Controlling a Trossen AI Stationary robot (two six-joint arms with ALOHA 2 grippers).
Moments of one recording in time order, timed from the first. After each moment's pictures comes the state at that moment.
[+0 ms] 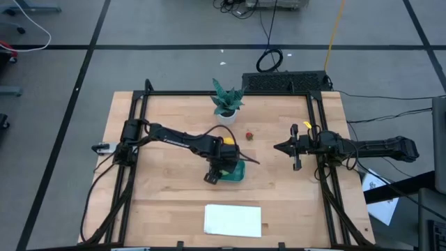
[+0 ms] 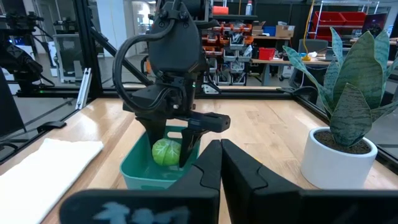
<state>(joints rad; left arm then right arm) -0.05 2.04 1.47 -0.68 0.15 0.39 -0.06 0.34 0.02 0.30 -0.05 -0.01</state>
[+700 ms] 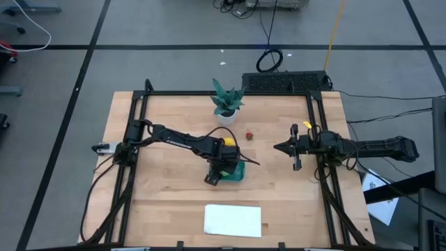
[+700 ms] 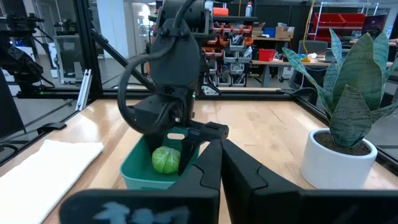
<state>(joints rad) -0.05 2.08 1.47 -0.68 0.17 0.36 -0.06 0.34 0.02 0.31 -0.05 -0.01</state>
